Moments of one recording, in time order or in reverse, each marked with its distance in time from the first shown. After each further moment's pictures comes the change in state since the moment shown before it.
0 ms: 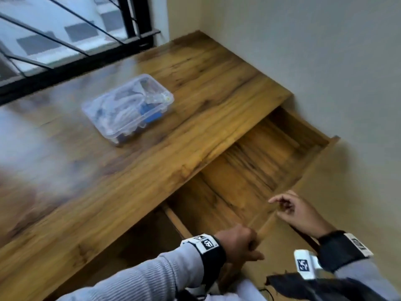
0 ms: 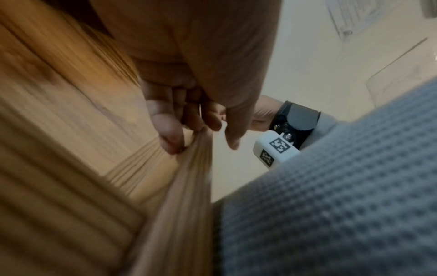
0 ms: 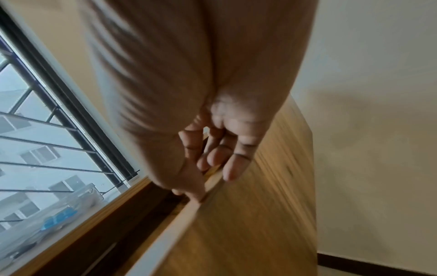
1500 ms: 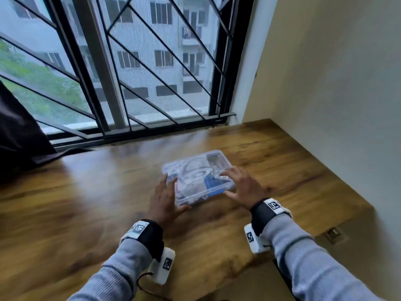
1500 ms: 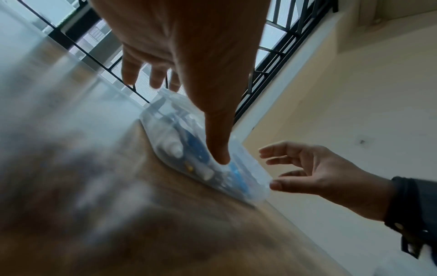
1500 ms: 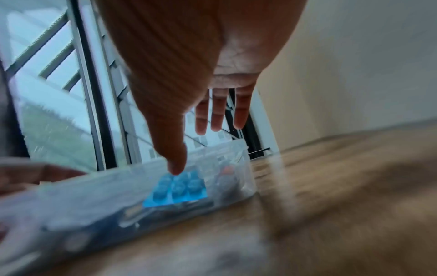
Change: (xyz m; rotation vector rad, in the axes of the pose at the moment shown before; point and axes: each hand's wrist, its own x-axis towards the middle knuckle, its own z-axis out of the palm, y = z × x) left_hand -0.150 -0.207 -0.230 0.192 1.207 -0.597; right_hand 0.283 -0.279 0.072 -0.519 0.056 -0.713
